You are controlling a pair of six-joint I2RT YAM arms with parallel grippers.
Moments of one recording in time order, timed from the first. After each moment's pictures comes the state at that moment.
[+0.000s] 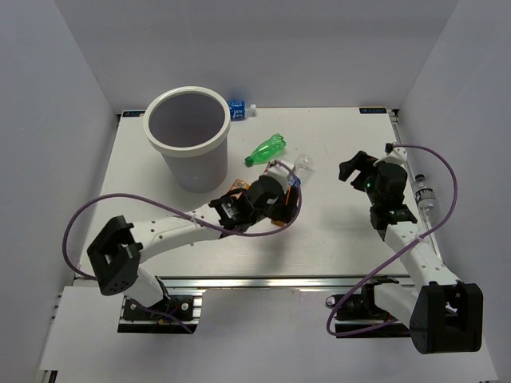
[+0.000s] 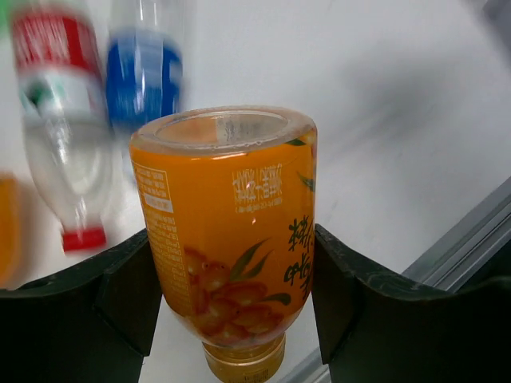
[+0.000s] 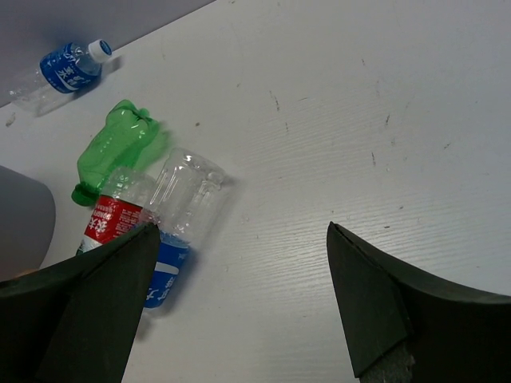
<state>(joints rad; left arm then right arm) -1.04 1.54 1.06 -0.12 -0.24 -0.43 0.10 1.04 0.59 0.17 0.01 0.43</state>
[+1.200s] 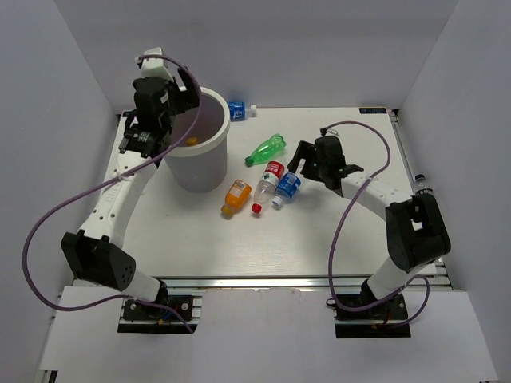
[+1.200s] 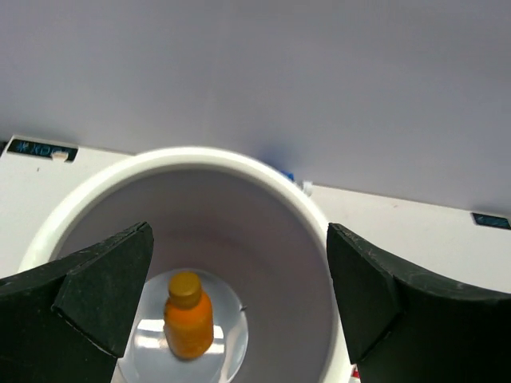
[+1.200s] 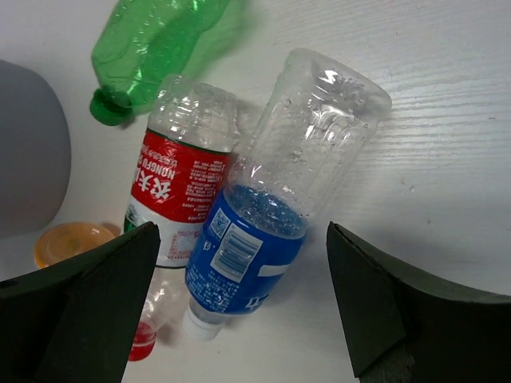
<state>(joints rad) -0.26 1.49 1.57 -0.19 -0.26 -0.26 0.42 1.62 1.03 -0.04 0.03 0.58</state>
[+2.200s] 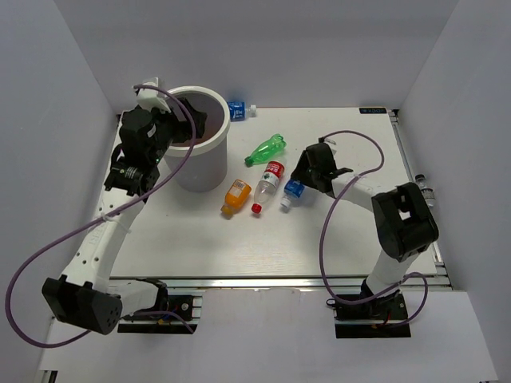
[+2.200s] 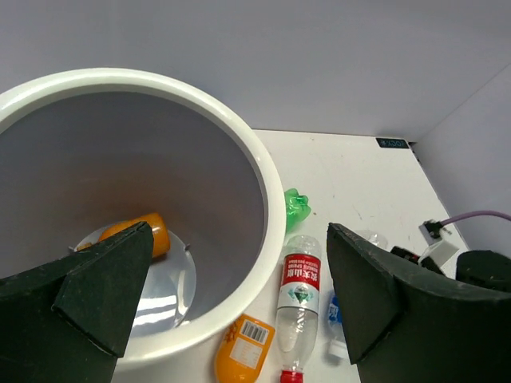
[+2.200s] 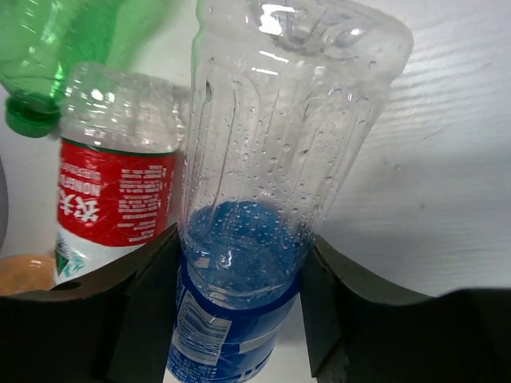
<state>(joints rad) -0.26 1.22 1.30 -0.16 0.02 -0.32 0.45 1.76 1.03 -0.02 0.14 0.70</state>
